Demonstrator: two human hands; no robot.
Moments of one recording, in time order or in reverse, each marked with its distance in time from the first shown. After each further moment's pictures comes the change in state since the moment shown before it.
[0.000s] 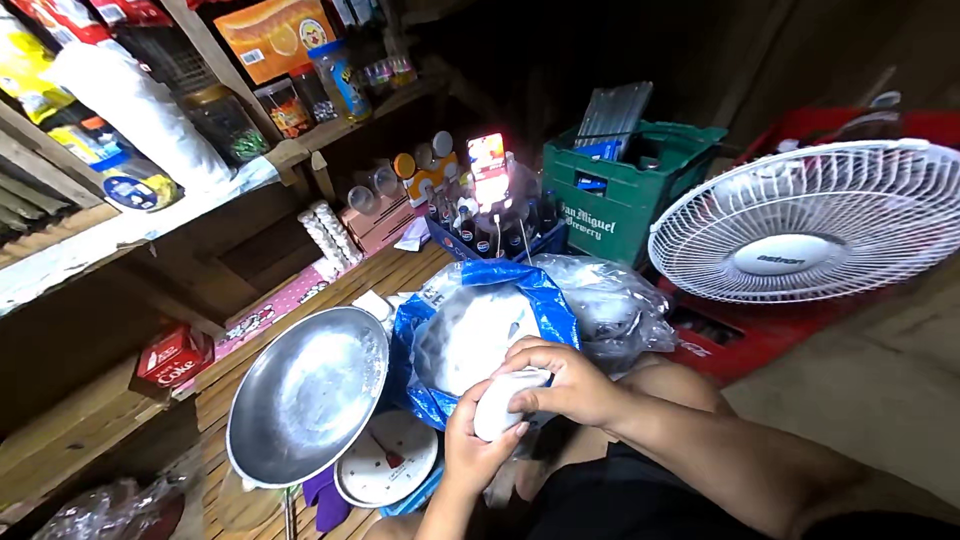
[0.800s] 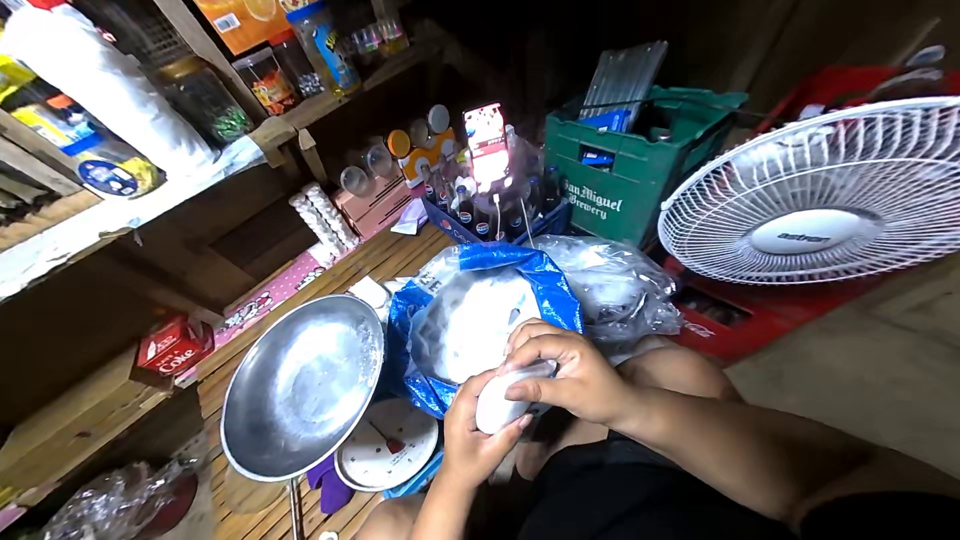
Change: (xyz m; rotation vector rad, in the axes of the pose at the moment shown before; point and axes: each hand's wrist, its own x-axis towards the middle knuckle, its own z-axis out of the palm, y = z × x) left_hand 0.002 -0.004 -0.003 0.164 -0.035 0.117; right_hand 0.002 0.000 0.006 0.029 0.080 -0.129
